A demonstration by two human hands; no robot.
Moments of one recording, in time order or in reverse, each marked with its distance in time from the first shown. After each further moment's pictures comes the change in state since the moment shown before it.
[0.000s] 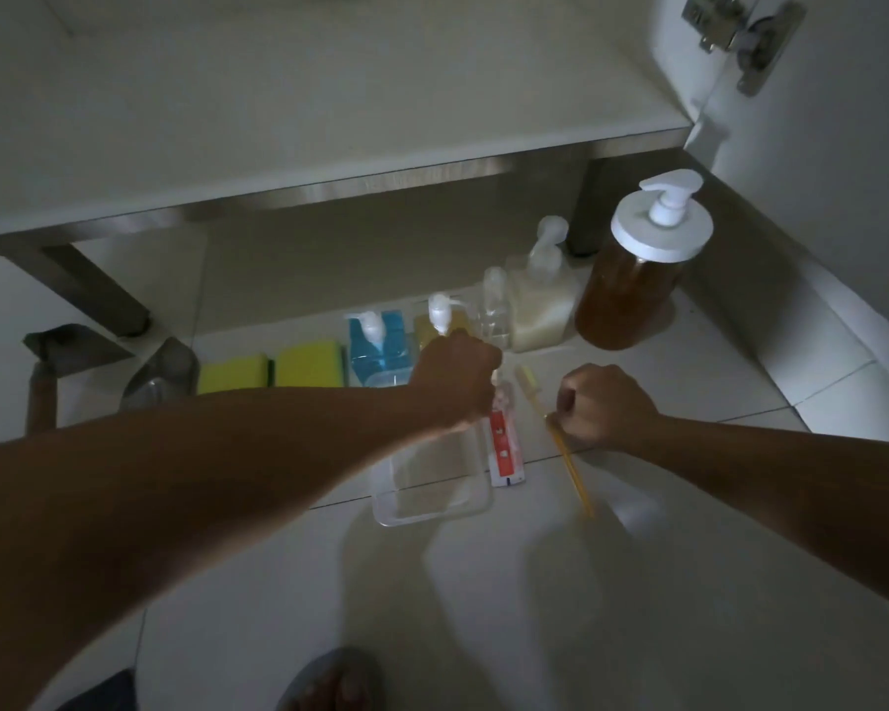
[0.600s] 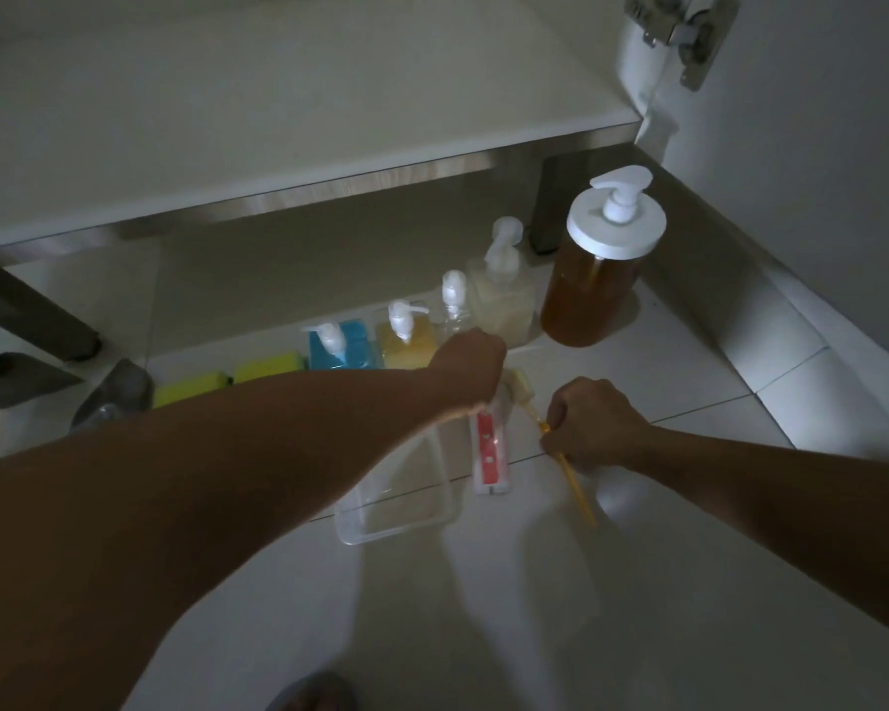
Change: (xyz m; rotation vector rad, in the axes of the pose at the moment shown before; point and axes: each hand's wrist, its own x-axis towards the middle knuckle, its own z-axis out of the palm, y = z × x) left_hand 0.047 0.032 0.009 -0.001 -0.176 0.051; right_hand -0.010 0.023 -0.001 0.184 -0.061 0.144
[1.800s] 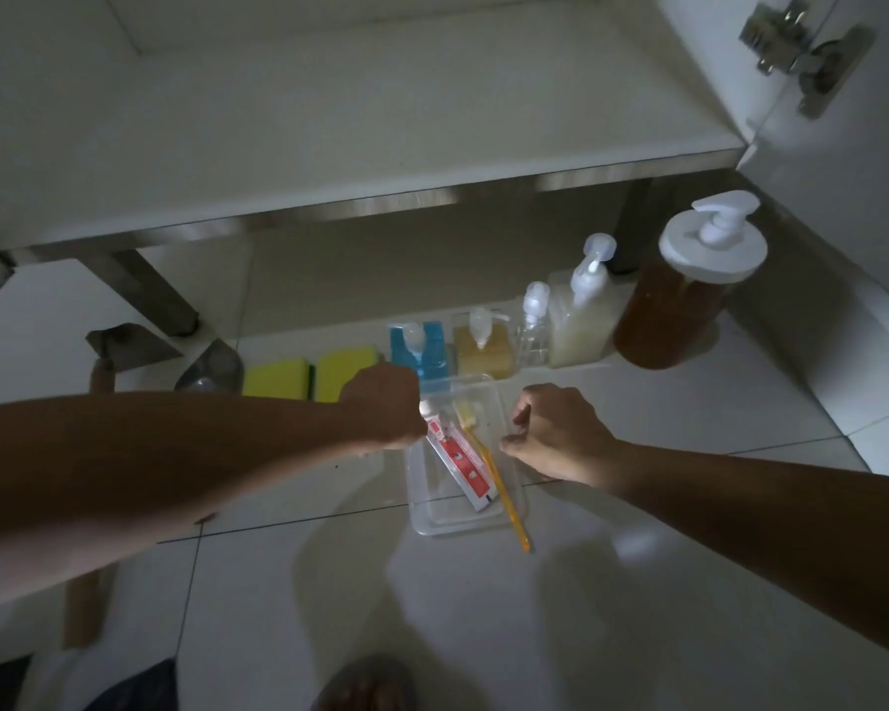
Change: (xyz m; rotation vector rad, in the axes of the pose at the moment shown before) left_hand -0.114 -0.099 -0.013 -0.139 -0.104 -0.472; right_hand -0.023 -0.107 0.031 0.003 0.005 -0.239
